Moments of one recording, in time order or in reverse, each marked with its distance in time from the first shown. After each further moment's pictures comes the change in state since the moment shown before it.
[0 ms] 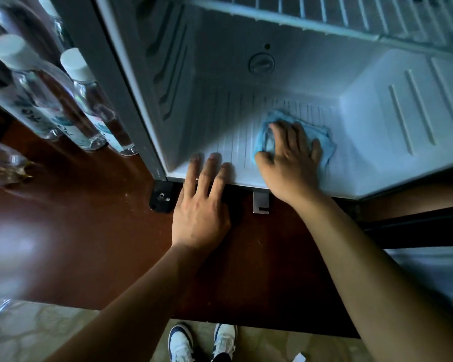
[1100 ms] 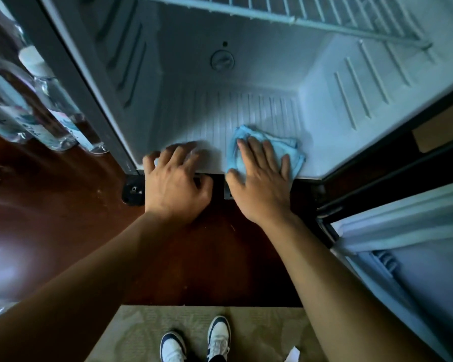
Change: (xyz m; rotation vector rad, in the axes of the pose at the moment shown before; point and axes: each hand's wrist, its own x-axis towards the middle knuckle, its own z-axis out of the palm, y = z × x) left_hand 0.023 0.016 -0.031 0.123 0.056 0.026; right_hand -0.070 0.003 -0.010 -0.020 -0.033 0.006
